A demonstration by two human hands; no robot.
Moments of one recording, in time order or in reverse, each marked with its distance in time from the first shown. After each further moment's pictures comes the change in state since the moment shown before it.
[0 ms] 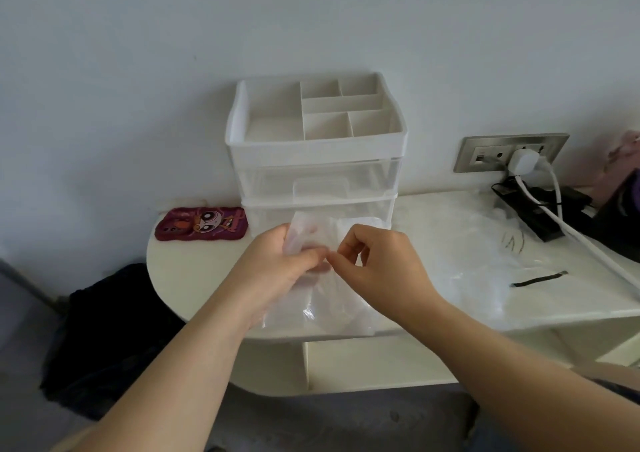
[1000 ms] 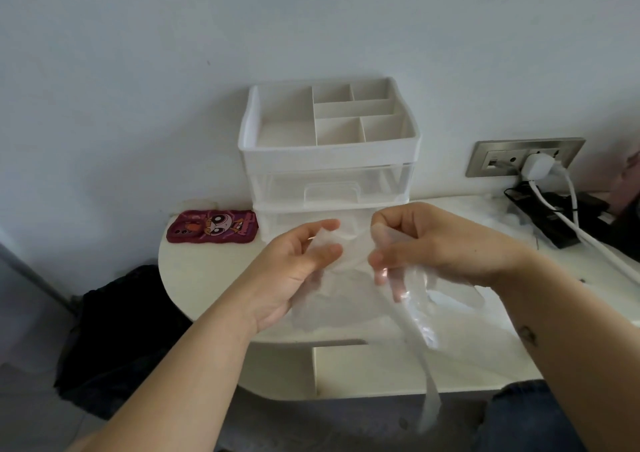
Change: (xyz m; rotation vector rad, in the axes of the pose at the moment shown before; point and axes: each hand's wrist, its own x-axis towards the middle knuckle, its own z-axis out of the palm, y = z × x) left_hand 0.001 0.004 -0.002 -0.347 -0.144 -0.088; right_hand 0.031 -0.003 -0.068 0.533 -0.732 0.042
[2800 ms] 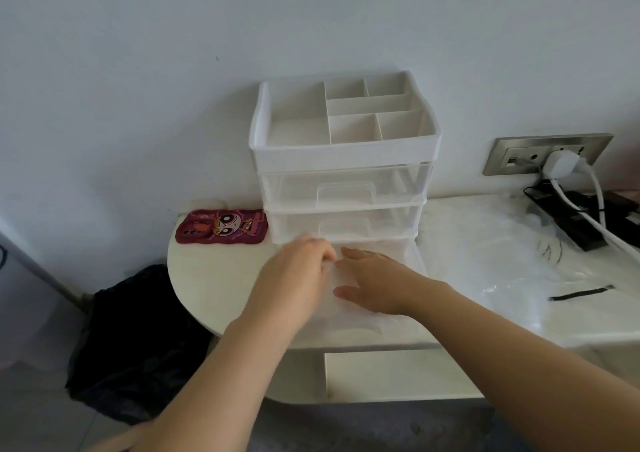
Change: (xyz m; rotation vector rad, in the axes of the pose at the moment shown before) left_hand 0.020 -0.021 -0.018 1.378 0.314 0.316; right_hand 0.072 0.070 0.046 -0.948 0.020 0.311
